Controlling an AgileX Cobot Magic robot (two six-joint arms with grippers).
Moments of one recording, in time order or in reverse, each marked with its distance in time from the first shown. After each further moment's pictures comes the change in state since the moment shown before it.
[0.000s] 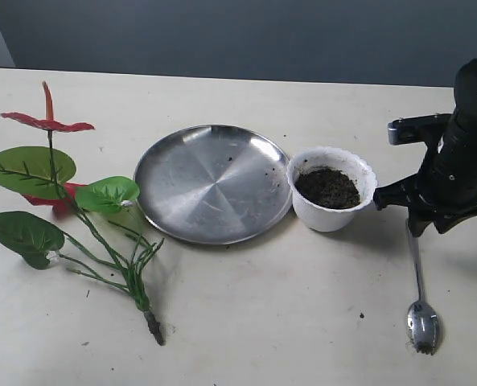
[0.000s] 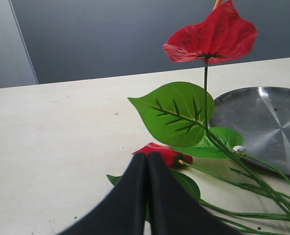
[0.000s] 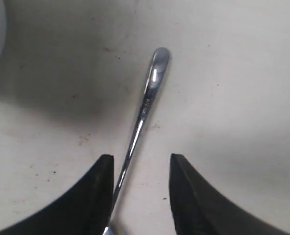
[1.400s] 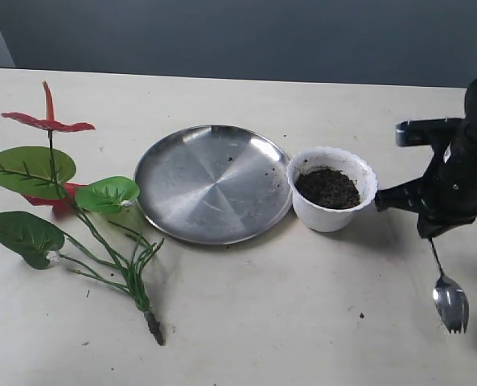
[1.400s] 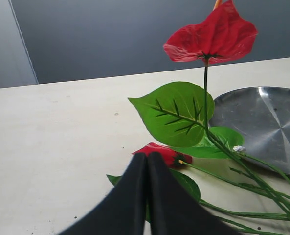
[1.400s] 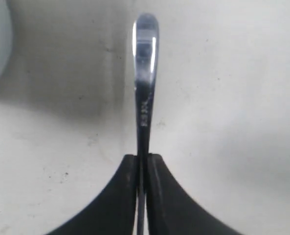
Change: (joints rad) left arm 0.000 0.000 0.000 0.000 0.000 0.000; right arm 0.005 -0.086 0.086 0.003 -0.091 0.078
